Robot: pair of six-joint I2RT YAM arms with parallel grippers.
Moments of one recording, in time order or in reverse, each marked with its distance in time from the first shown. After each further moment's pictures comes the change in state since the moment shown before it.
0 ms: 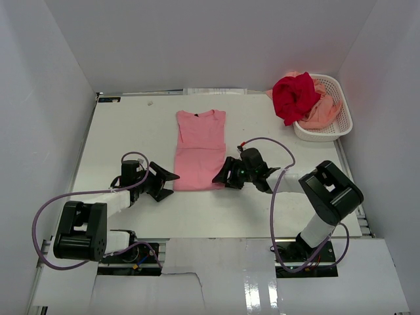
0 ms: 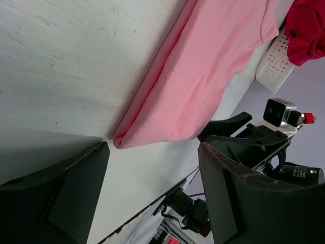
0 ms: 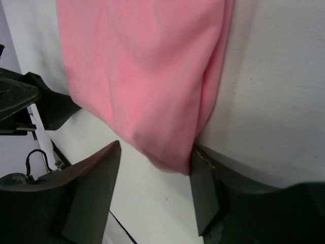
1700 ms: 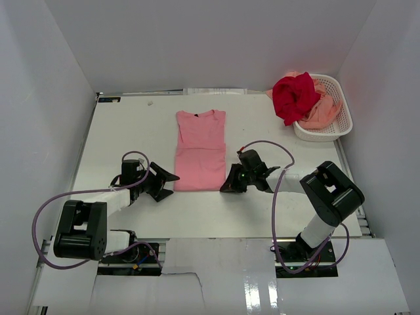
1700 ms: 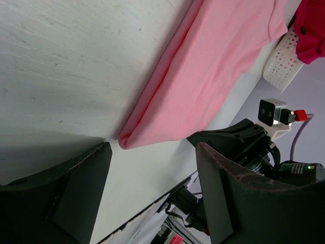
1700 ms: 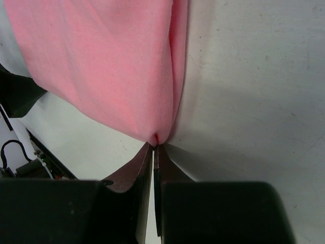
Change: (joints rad) left arm 0.000 0.004 0.018 -0.045 -0.001 0.032; right arm 0.006 -0.020 0.016 -0.179 -0.008 -0.037
